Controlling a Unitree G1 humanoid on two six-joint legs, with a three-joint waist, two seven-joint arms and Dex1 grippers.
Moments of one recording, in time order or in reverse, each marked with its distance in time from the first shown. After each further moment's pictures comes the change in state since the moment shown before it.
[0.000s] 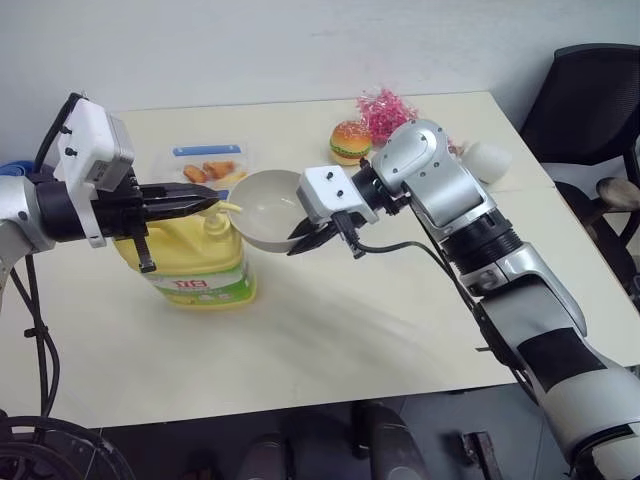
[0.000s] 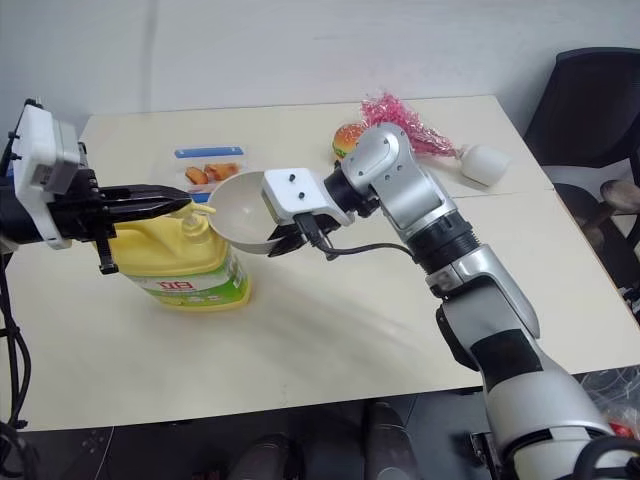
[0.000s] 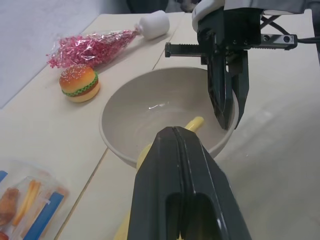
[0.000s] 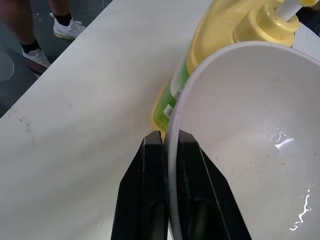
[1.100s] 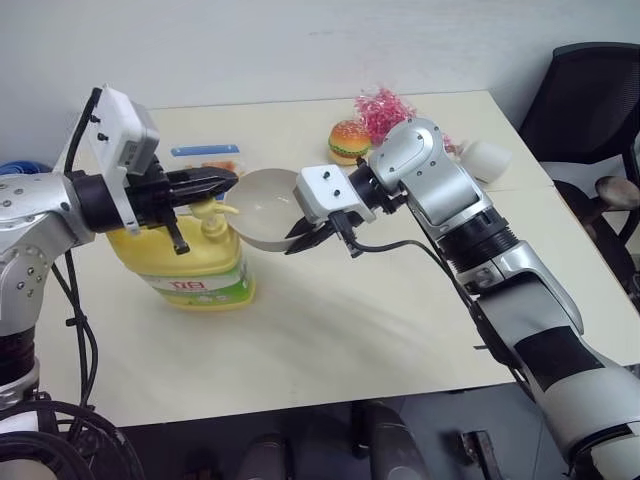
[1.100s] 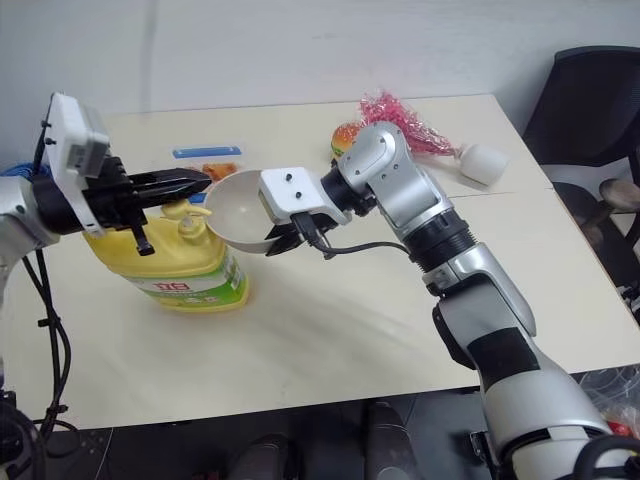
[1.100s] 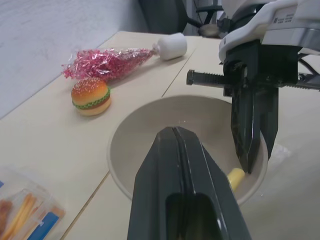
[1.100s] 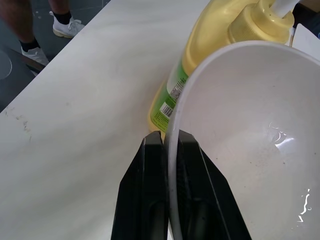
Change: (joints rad) left arm -0.073 -0.132 -0.047 -0.018 0.015 0.073 0.141; right arm -0.006 0.017 -0.002 0.023 -0.012 -0.021 0.001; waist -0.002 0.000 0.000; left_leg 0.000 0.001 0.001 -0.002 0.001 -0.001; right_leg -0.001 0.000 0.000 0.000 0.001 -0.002
